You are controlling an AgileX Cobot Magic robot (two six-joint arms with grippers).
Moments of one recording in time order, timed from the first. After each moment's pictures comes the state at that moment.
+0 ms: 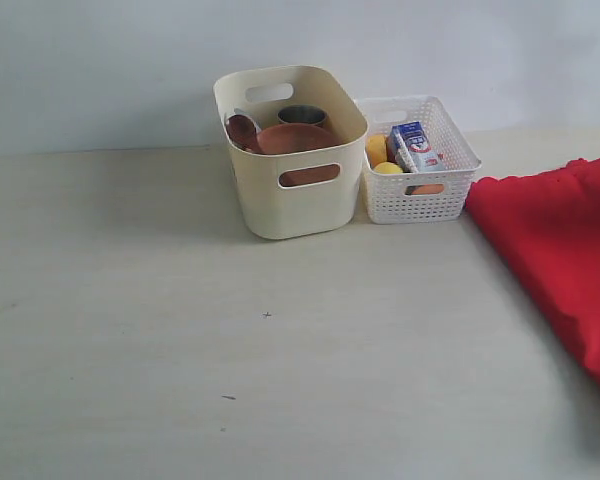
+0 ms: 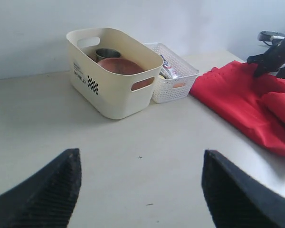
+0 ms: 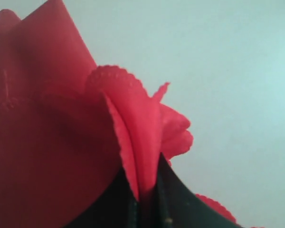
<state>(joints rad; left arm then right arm) -0.45 0.36 -0.55 -0.23 0.60 0.03 -0.38 2.34 -1.88 -0.09 0.75 0.08</state>
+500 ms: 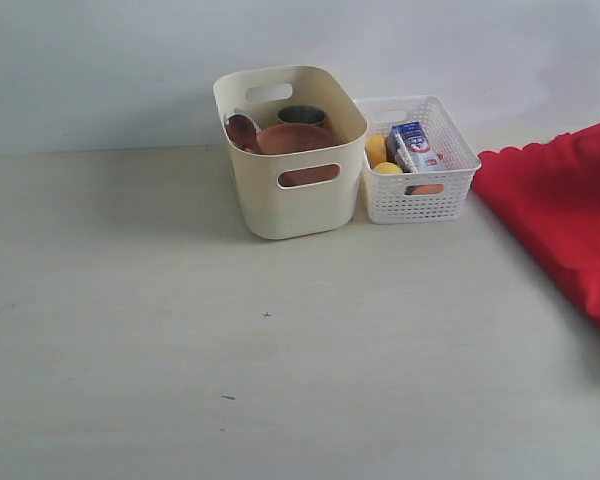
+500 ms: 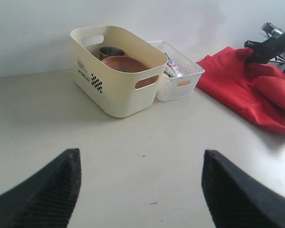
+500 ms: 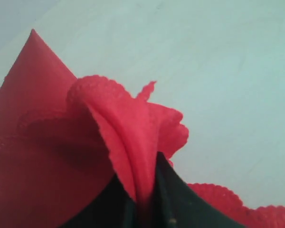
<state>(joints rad) -0.45 0.36 -0.54 -0.21 0.59 0.02 -0.45 2.63 -2.38 0.24 0.82 0.04</state>
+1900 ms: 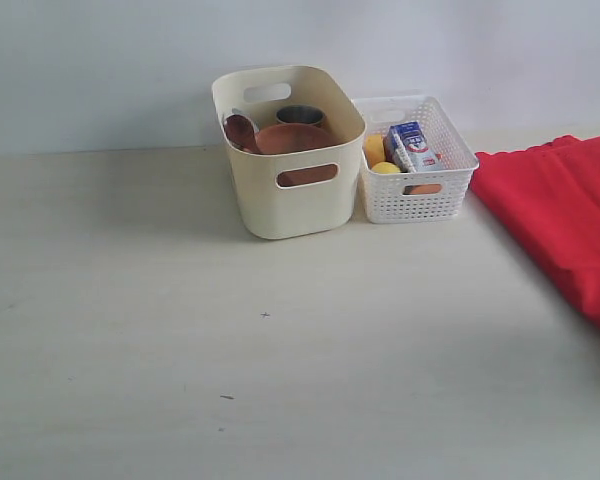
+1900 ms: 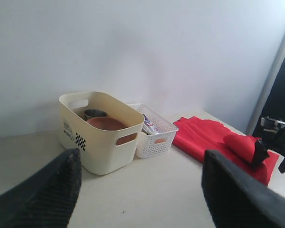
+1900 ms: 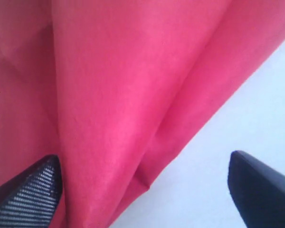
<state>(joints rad) -0.45 0.09 -0.54 -0.25 0.57 0.02 -0.45 1.78 -1.00 0.10 0.71 0.00</state>
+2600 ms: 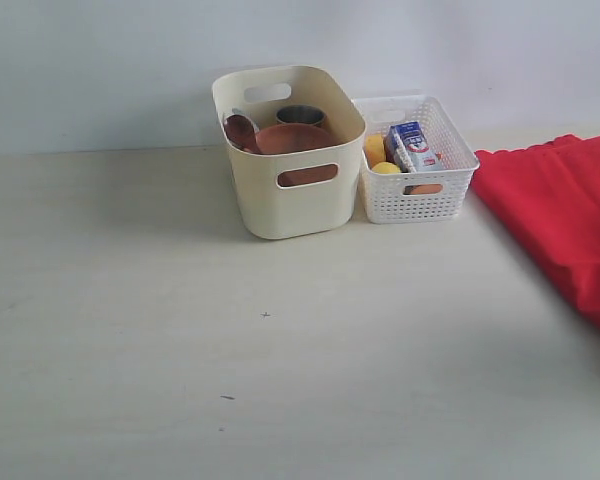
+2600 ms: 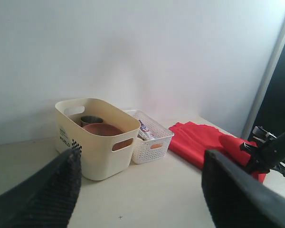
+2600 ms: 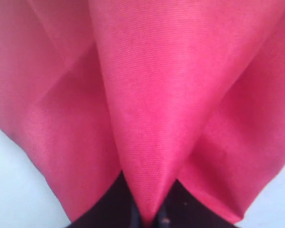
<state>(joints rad) -0.46 0.06 -0.54 -0.25 0.58 0.02 -0.45 1.78 -0.84 0.68 0.47 -0.33</state>
